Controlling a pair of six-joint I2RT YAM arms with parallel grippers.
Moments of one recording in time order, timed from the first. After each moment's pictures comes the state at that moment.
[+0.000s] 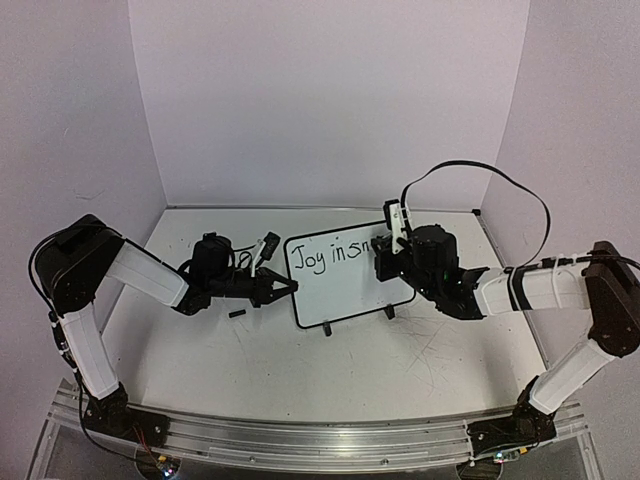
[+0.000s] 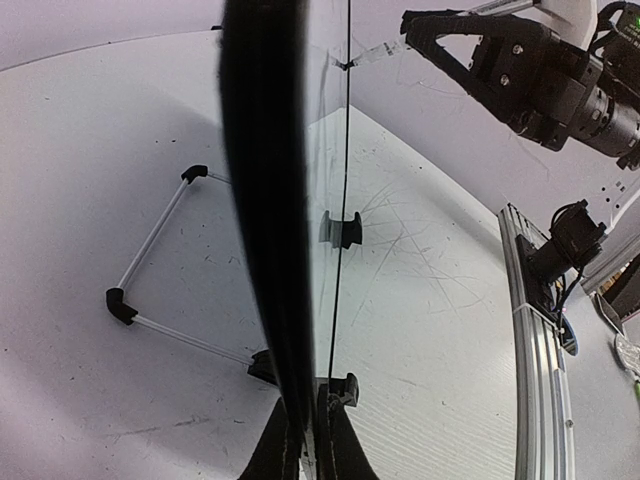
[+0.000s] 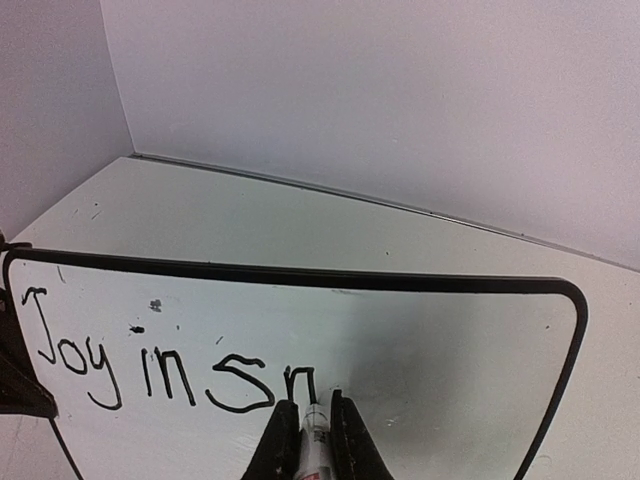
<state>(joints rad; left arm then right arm) -0.62 1.82 0.77 0.70 0.69 -0.23 0.78 1.55 0.82 0.49 0.34 0.11</state>
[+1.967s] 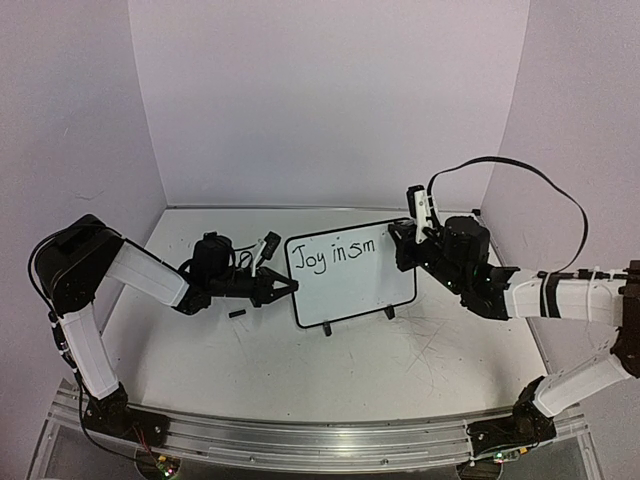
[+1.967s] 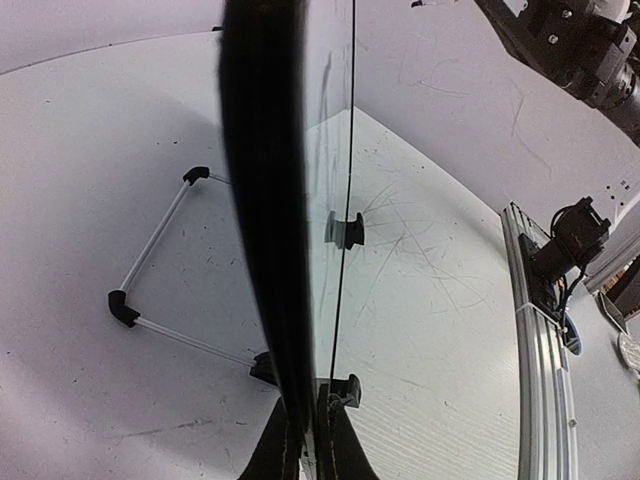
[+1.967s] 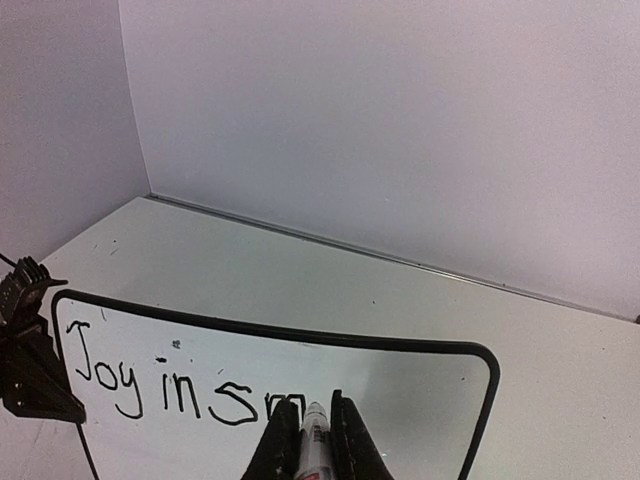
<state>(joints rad) -0.62 1.81 0.77 0.69 0.68 -0.23 0.73 1.36 0.76 0.47 0.26 0.05</state>
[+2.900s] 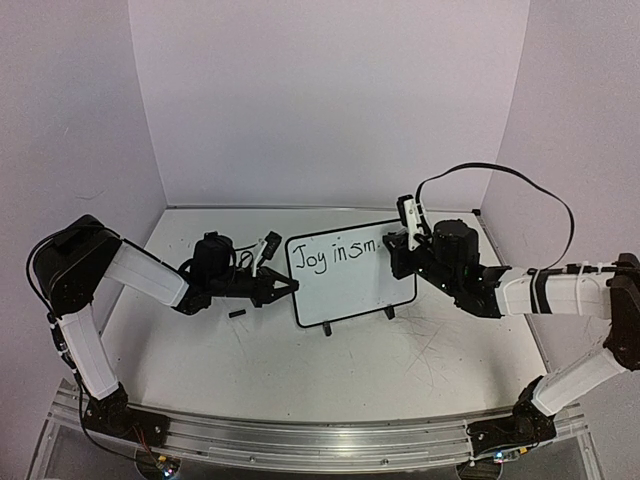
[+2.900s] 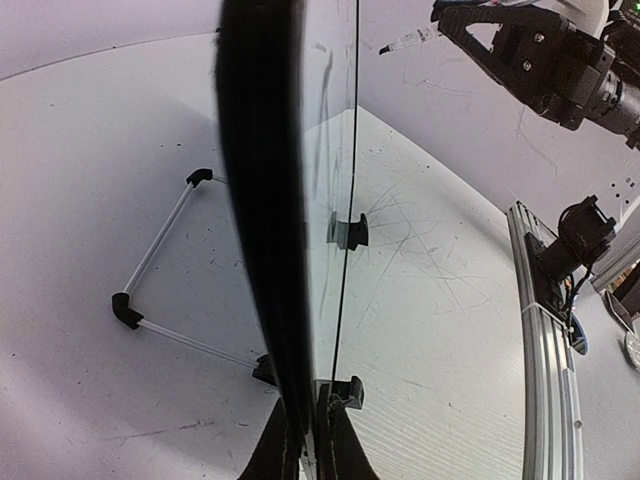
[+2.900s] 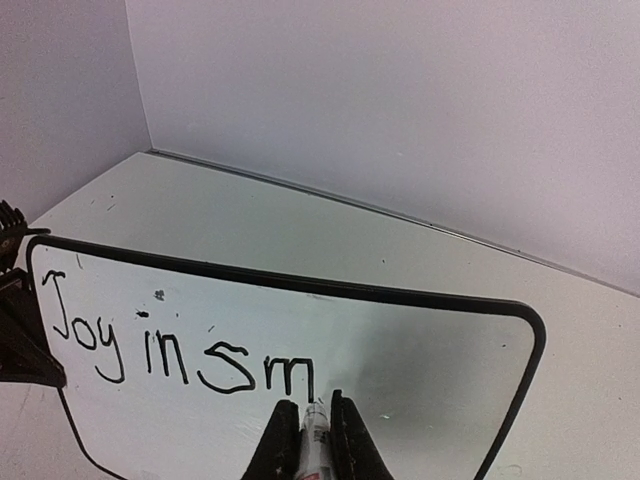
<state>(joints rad) -0.63 1.80 0.77 0.68 0.65 -0.21 0.72 1.43 0.77 0.42 0.22 0.05</state>
